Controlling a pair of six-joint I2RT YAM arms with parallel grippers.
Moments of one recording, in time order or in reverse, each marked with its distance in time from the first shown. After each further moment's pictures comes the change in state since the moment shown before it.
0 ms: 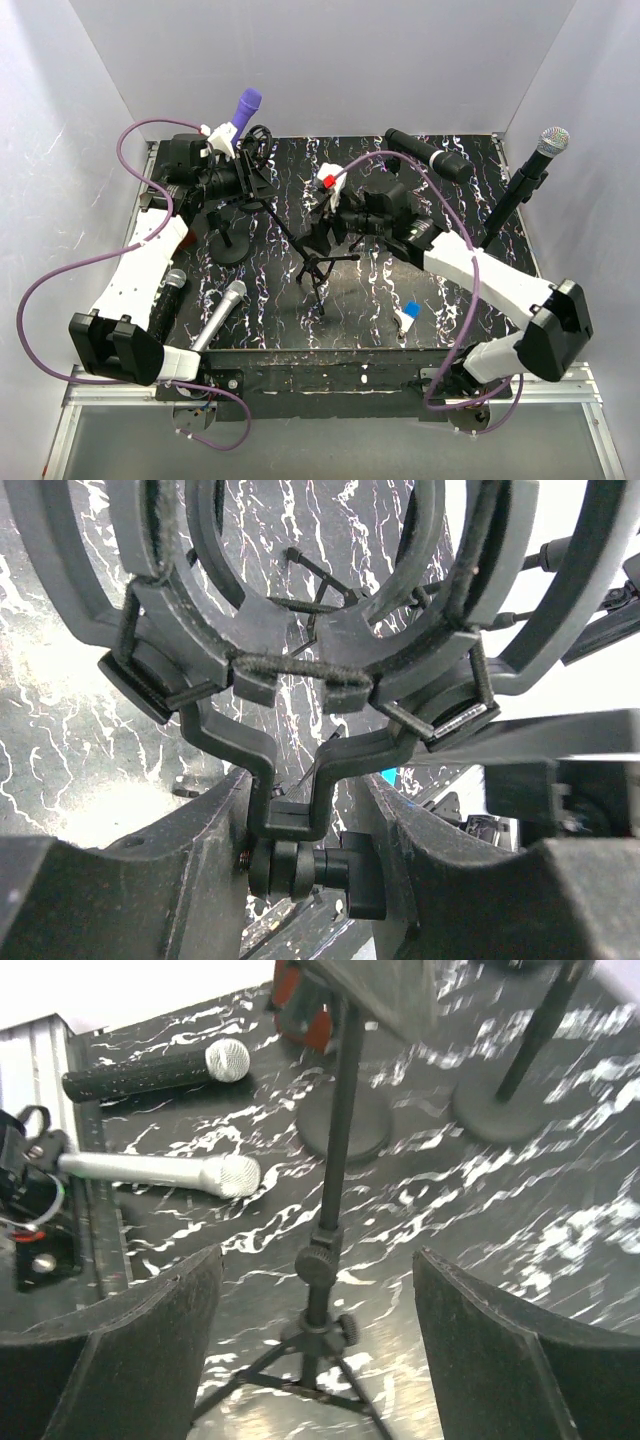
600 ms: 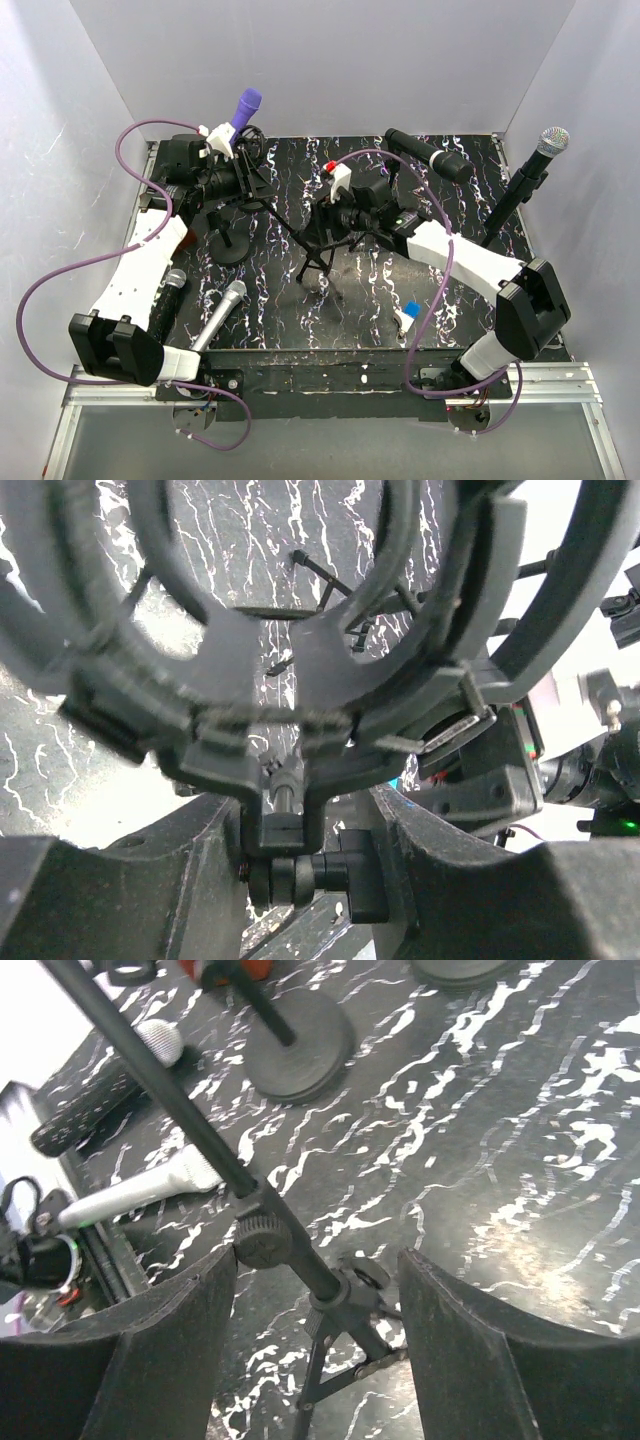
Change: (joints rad) left arm 0.005 -0.003 -0.005 0.002 -0.006 -0.008; right arm -0.054 0.170 0.021 -0.072 0.099 0.386
